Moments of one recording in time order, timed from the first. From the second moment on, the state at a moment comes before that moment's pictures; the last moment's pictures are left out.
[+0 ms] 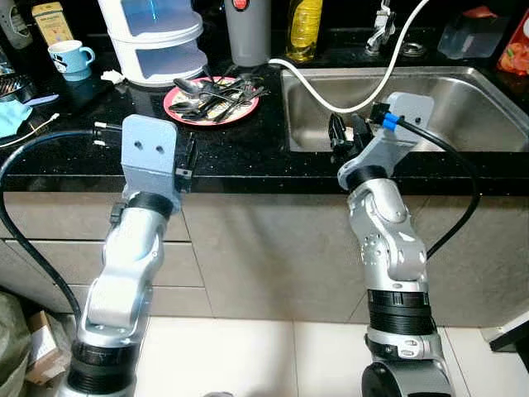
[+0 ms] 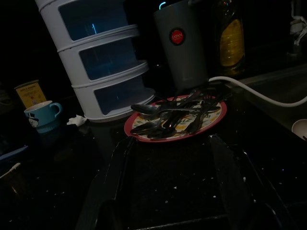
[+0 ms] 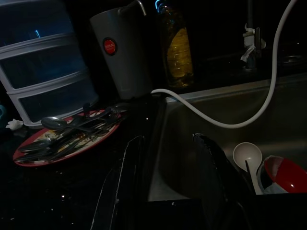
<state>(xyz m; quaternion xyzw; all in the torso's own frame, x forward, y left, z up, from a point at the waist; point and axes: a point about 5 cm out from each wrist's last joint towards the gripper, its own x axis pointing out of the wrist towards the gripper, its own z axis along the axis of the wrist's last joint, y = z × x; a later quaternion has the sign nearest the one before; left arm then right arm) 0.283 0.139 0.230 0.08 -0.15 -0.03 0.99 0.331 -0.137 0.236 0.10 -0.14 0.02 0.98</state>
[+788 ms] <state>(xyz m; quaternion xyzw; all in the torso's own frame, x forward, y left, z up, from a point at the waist) 0.291 0.136 0.226 0.09 -0.14 -0.03 0.99 0.331 -0.140 0.237 0.09 -0.15 0.01 0.98</state>
